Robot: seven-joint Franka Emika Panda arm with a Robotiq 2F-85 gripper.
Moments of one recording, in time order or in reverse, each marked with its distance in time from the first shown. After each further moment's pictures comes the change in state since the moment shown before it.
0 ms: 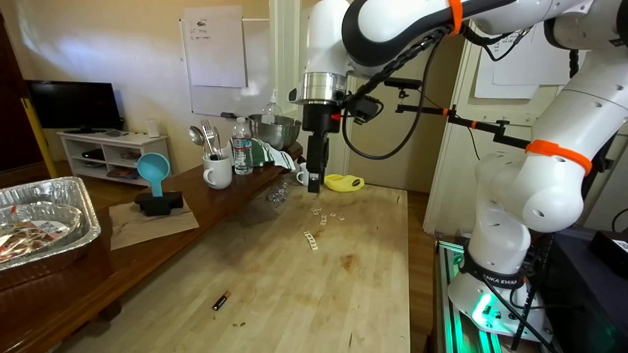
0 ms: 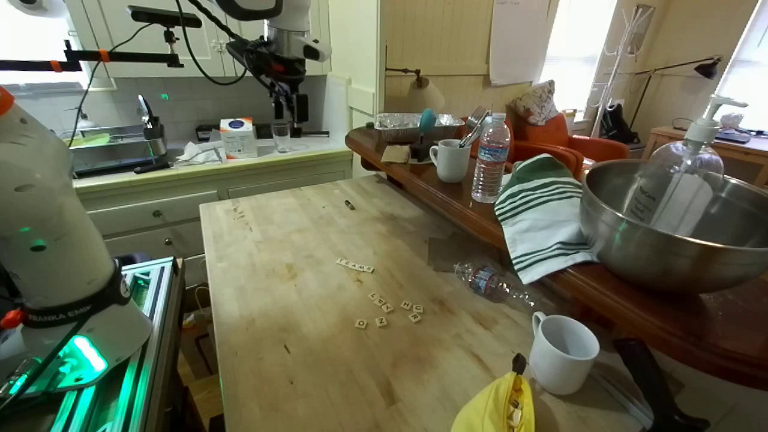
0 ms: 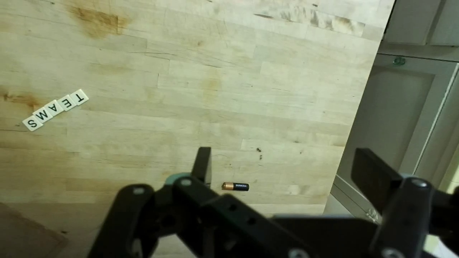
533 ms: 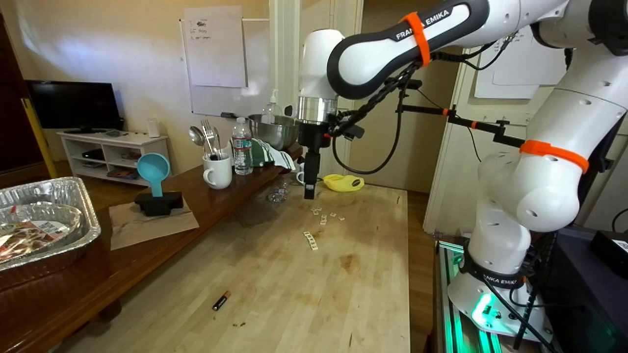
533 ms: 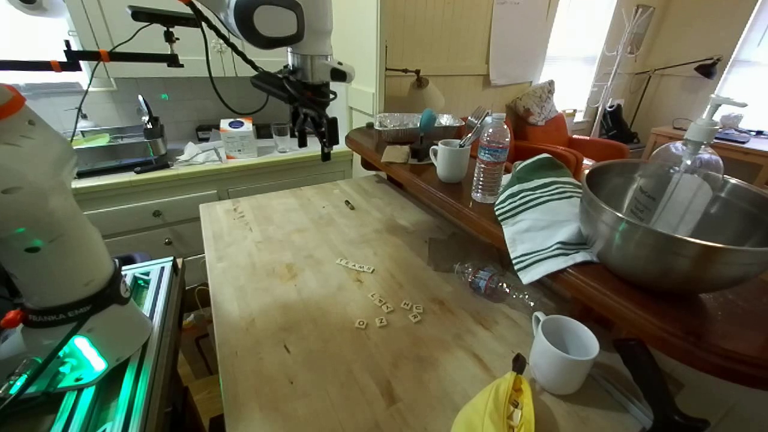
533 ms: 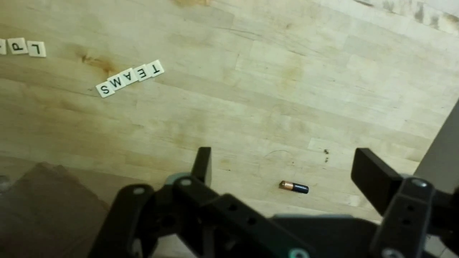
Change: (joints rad) arm -0.077 0.091 -0.026 -0.037 -0.142 0.146 -0.171
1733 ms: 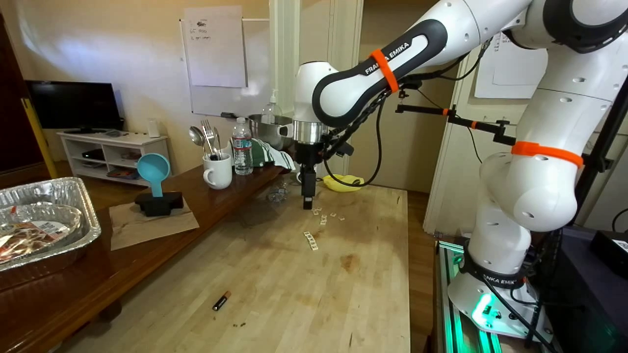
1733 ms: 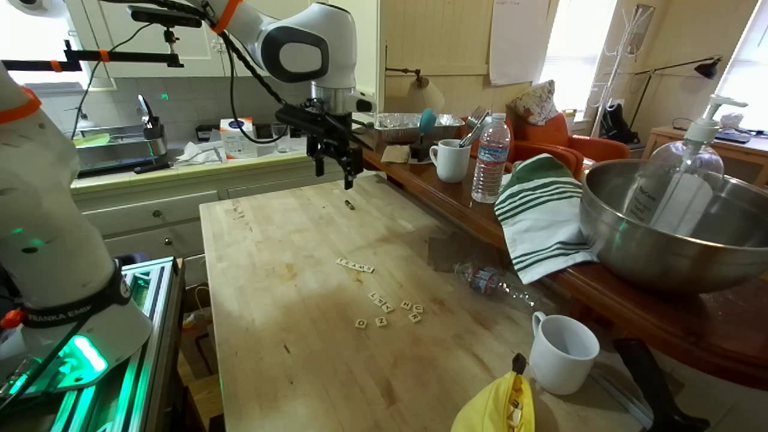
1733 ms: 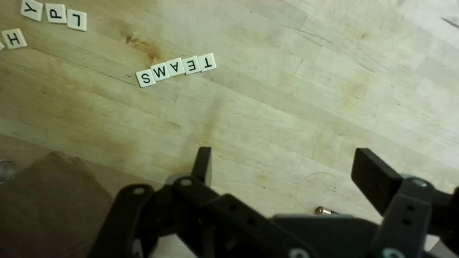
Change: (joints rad) arm -0.039 0.142 -0.052 0.001 -0.056 0.121 -0.201
